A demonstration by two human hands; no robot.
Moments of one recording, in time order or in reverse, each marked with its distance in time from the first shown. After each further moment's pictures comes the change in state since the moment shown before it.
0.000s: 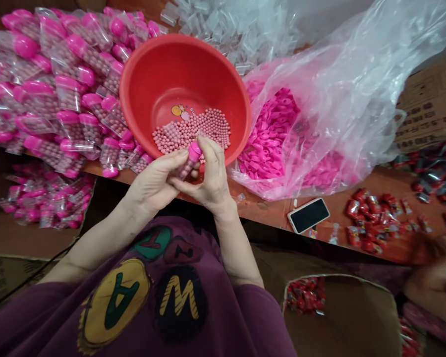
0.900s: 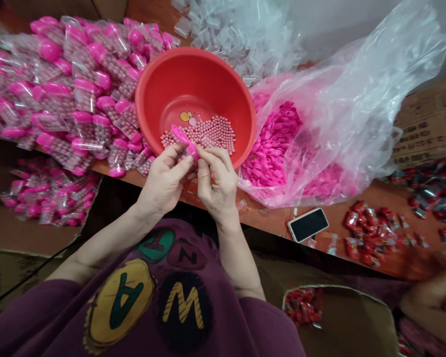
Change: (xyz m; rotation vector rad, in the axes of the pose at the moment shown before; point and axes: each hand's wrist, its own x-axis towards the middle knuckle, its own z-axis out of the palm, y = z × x) left_hand -0.003 -0.004 0.001 0.122 0.119 0.337; right_hand 0.018 -0.026 -0.013 0.219 0.139 0.107
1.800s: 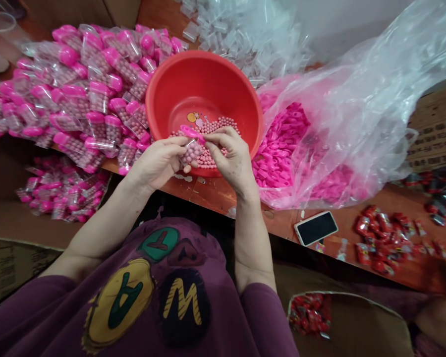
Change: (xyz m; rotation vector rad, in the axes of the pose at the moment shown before) left_hand 0.032 0.035 -0.025 0.168 -0.138 -0.195; right_hand 0.045 0.043 0.001 0.052 -0.241 0.092
